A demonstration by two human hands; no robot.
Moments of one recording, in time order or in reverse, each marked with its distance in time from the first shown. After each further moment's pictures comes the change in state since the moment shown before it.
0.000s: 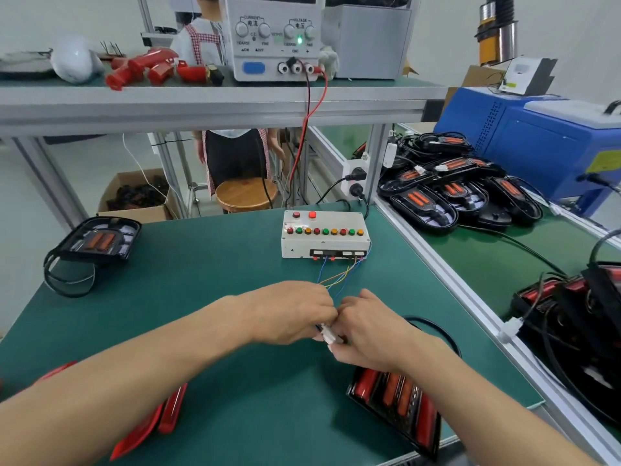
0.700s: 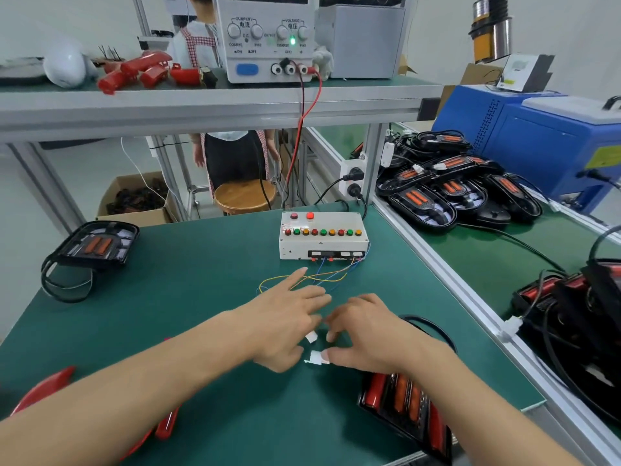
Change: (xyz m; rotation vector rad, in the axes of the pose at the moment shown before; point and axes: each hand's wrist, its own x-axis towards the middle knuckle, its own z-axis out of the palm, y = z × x) left_hand -0.010 0.010 0.013 0.360 -0.168 -0.180; right_hand -0.005 0.005 0.003 0.300 -0.097 0.179
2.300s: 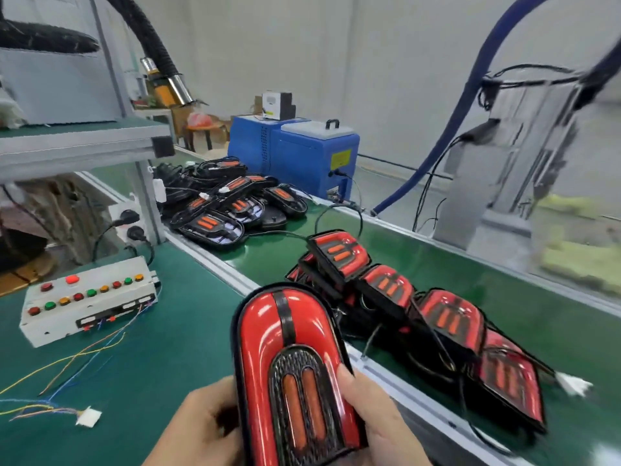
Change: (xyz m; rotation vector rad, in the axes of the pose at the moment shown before) left_hand 0.028 0.189 -0.107 -1.481 0.288 -0.010; right_hand -0.272 -0.018 0.095 1.462 0.493 0.912
